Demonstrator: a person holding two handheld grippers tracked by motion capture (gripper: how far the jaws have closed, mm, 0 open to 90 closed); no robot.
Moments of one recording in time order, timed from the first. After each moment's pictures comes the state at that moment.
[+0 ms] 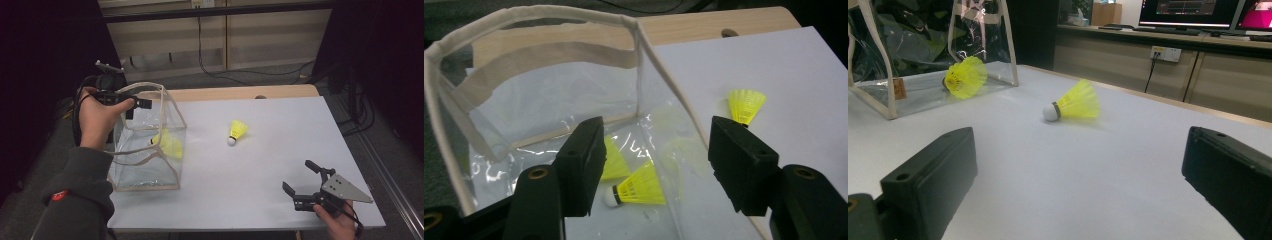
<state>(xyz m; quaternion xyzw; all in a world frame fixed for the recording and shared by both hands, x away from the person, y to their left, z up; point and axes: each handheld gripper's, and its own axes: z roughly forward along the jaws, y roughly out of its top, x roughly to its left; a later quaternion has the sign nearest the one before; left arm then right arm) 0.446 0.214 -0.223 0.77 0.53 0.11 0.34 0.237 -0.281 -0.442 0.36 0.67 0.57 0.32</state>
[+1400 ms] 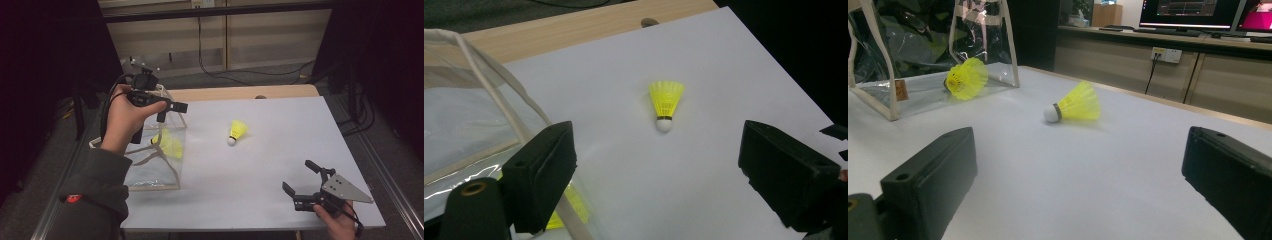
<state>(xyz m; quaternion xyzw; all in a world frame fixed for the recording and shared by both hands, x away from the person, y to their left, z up) 0.435 0.145 -0.222 0.81 0.45 0.04 0.37 0.236 -0.281 -0.441 0.36 0.66 0.57 0.32</state>
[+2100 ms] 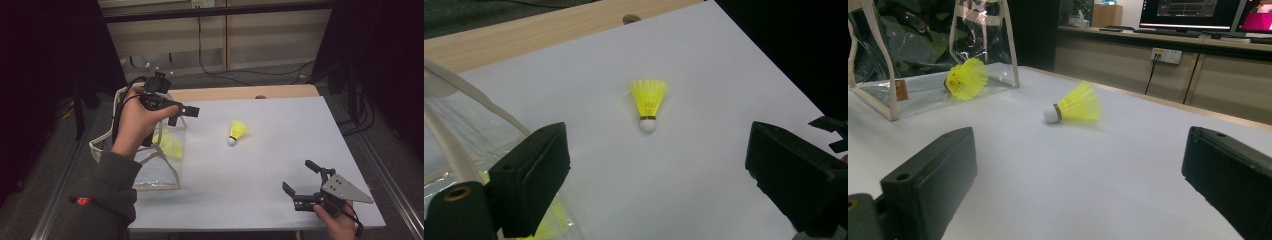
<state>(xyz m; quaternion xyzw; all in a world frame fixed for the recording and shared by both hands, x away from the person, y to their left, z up) 0.428 0.121 -0.229 0.82 0.43 0.04 0.38 0.236 -0.281 -0.440 0.36 0.66 0.57 0.33</state>
